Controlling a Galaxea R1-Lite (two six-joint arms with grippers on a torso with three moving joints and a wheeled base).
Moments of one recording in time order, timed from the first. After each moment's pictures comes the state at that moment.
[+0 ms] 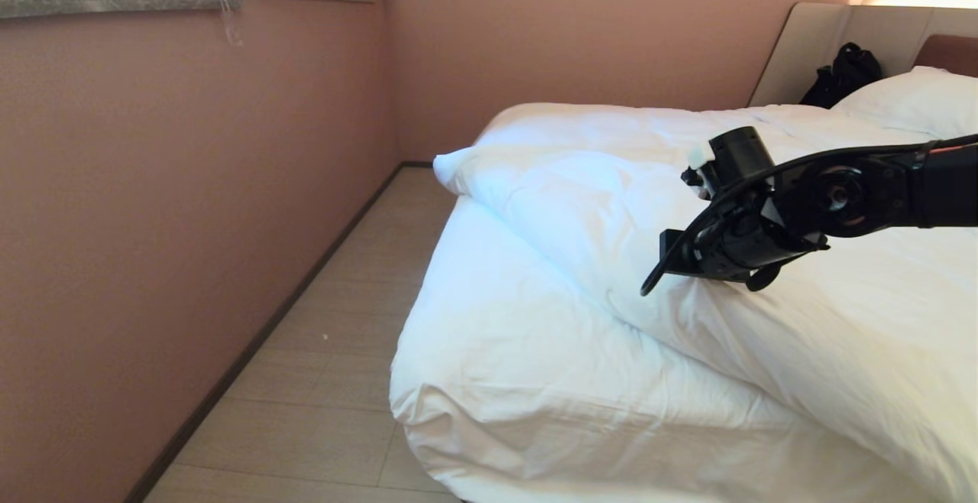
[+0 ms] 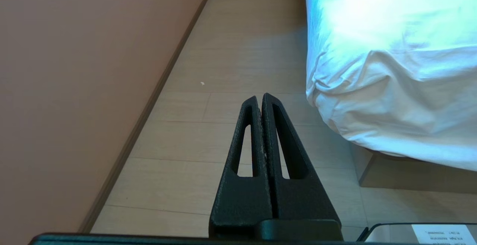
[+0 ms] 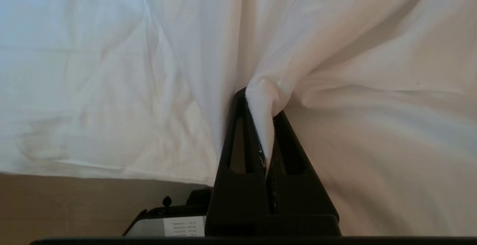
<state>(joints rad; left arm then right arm) 0.02 0.00 -0.04 0.10 -0.02 0.08 0.34 1.92 -1.51 0.38 -0.23 0.38</state>
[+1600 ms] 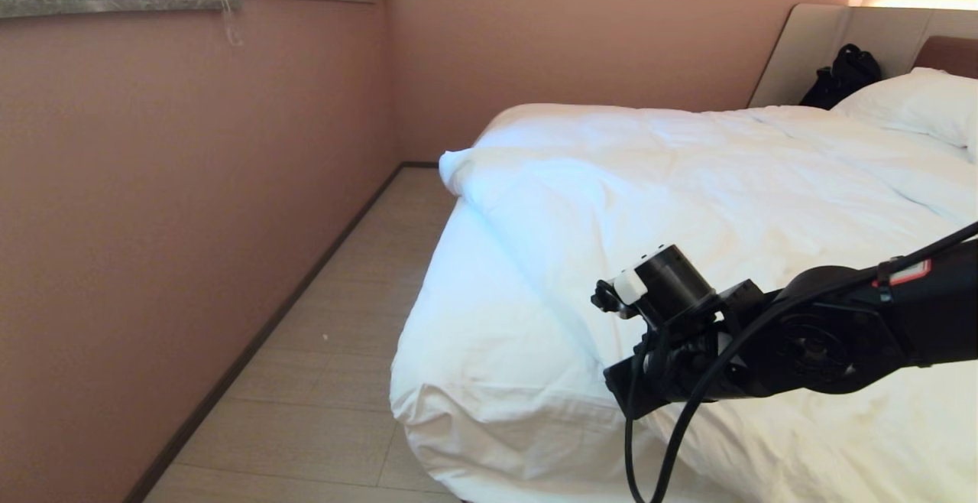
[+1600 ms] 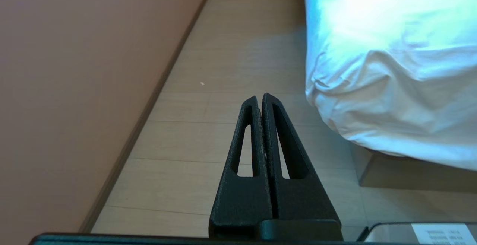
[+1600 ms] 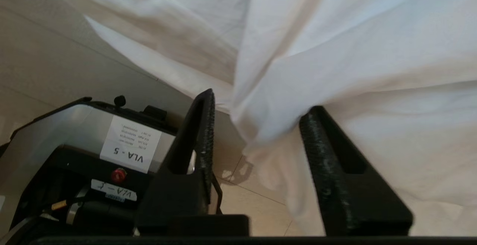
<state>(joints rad) 0.01 0.00 -0.04 0.10 -0.02 0.08 0.64 1.85 -1.09 0.19 -0.26 0.14</state>
